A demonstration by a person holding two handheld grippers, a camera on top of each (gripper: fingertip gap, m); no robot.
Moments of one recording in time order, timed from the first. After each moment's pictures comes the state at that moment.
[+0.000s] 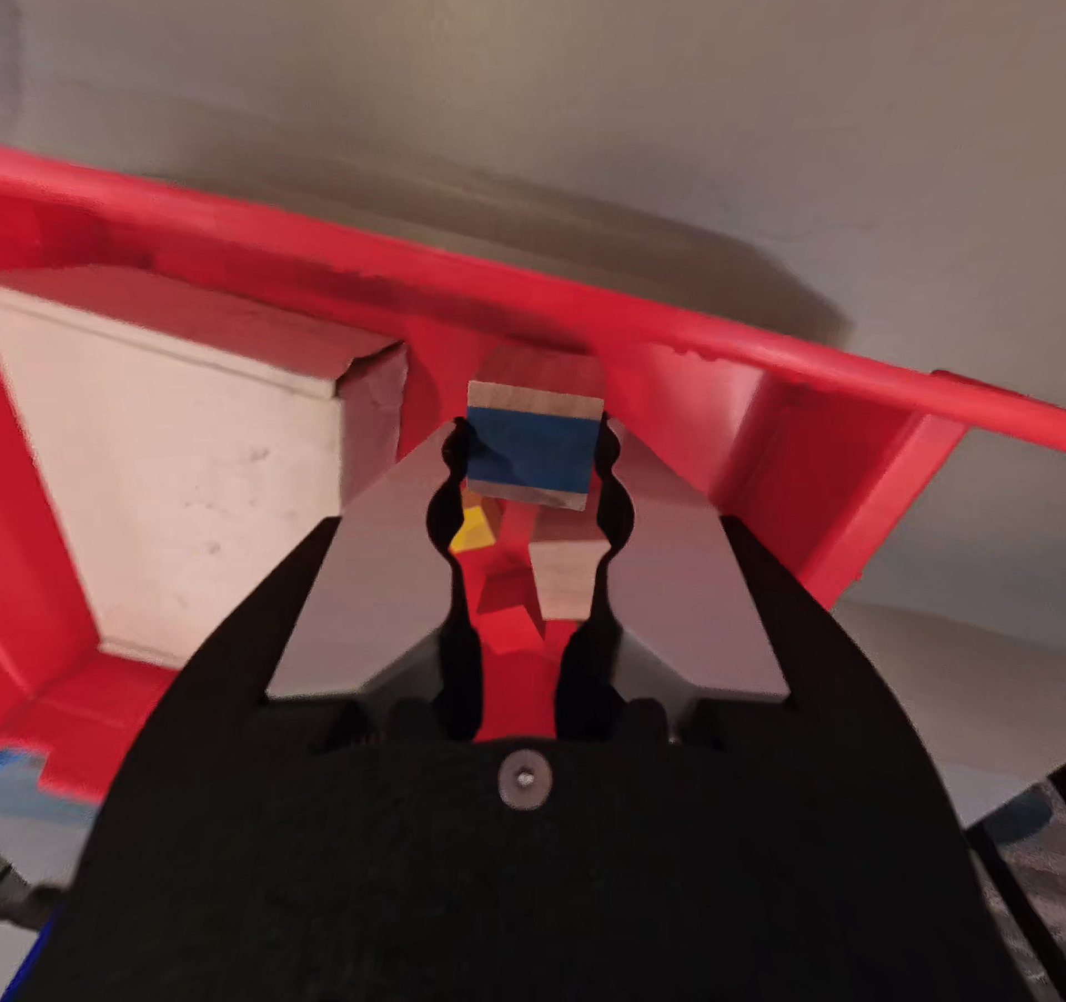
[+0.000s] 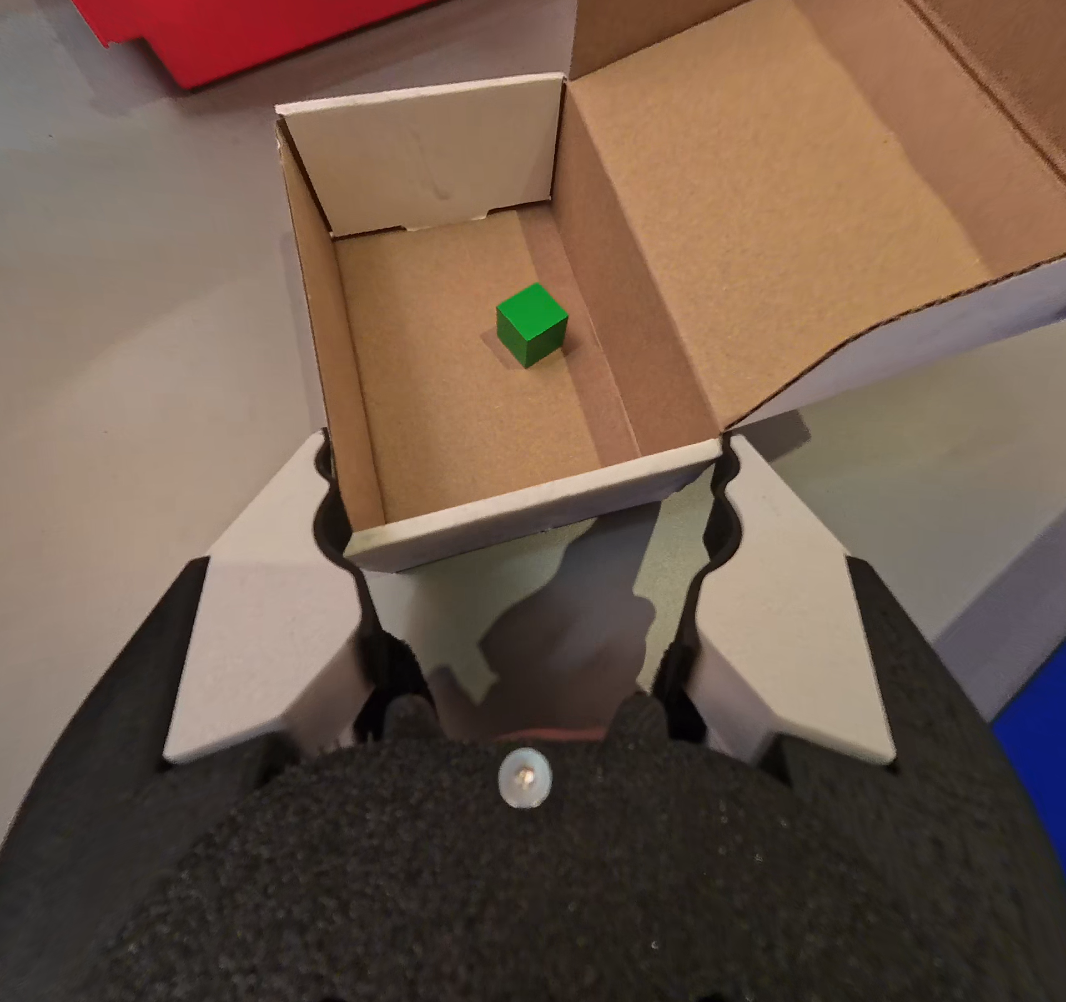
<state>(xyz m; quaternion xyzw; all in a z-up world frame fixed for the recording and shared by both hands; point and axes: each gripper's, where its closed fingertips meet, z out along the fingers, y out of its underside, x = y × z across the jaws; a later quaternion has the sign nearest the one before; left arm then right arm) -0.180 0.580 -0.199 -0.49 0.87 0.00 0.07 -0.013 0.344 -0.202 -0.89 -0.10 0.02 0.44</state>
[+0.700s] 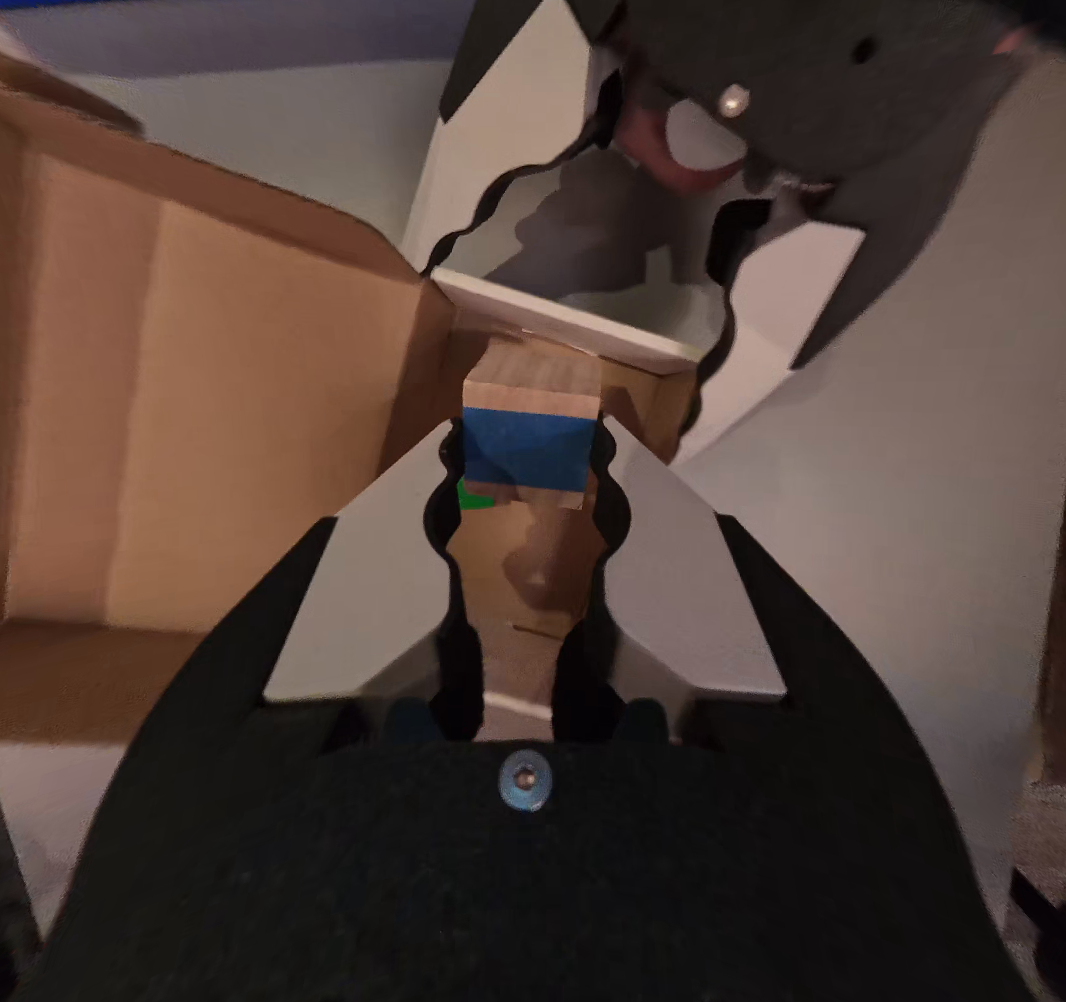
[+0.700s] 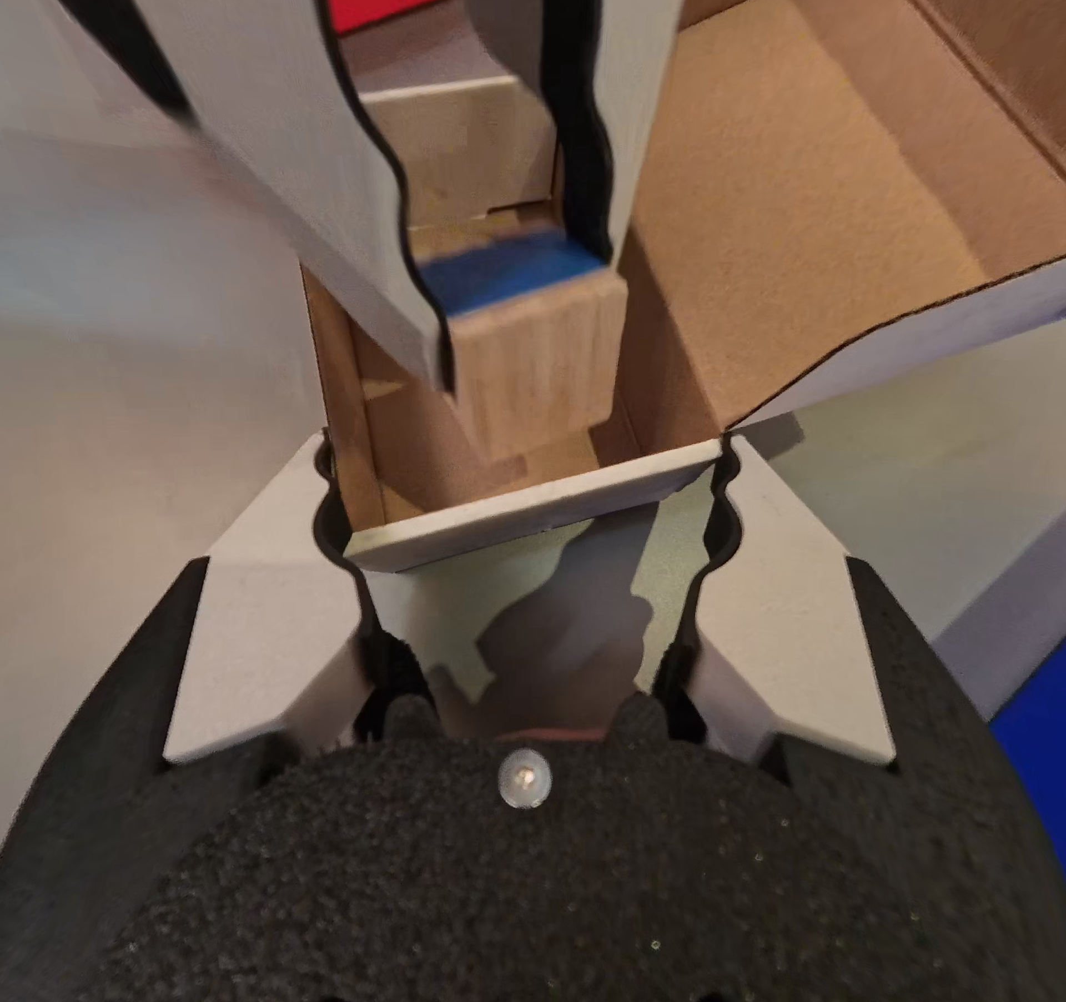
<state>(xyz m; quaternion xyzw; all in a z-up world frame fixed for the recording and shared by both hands) -0.020 0.342 -0.165 -0.36 0.91 -0.18 0.08 -0.014 0.344 -0.202 -0.89 -0.10 0.02 0.44</state>
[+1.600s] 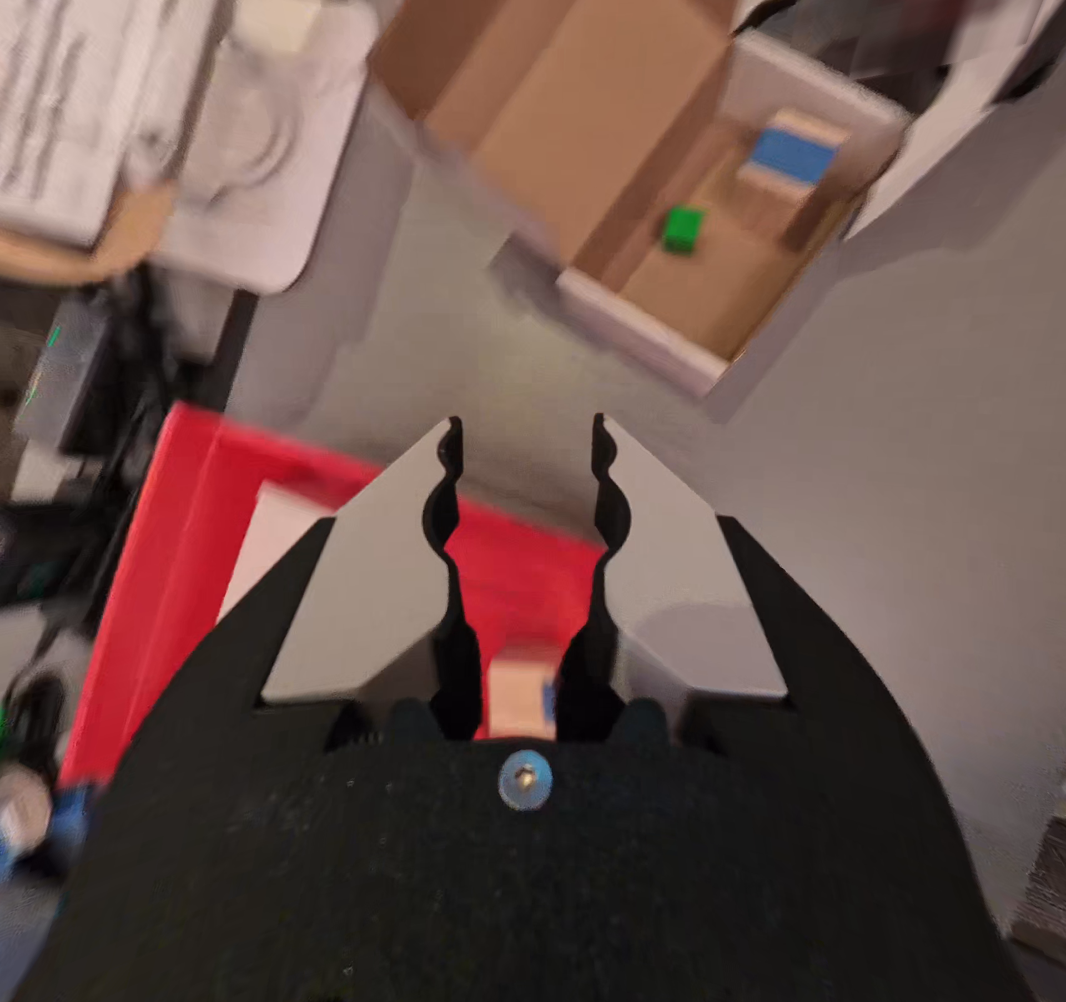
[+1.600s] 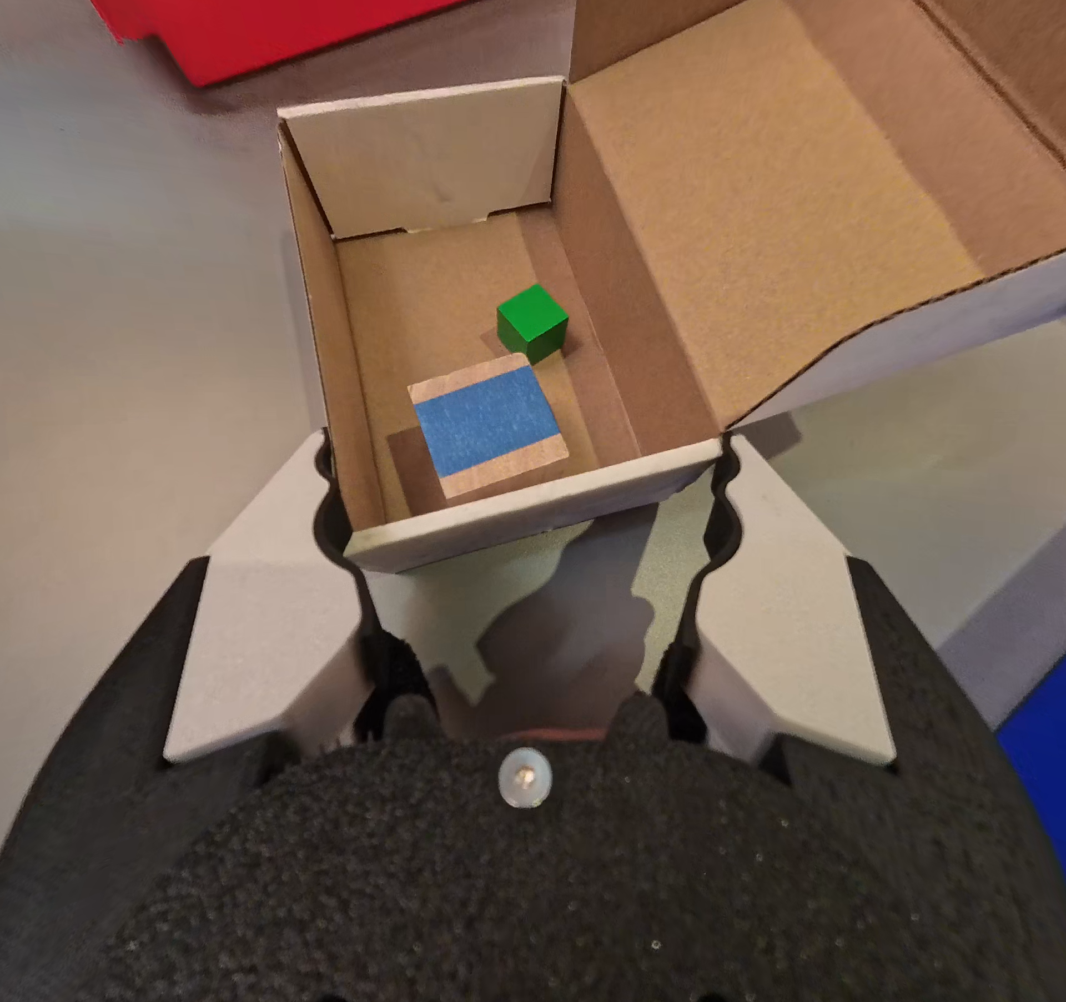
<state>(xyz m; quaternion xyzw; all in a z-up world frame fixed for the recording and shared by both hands) -0.115 0.503 -0.080 -0.49 0.81 -0.21 0.24 -0.015 0.344 -0.202 -0.89 -0.11 0.02 0.44</state>
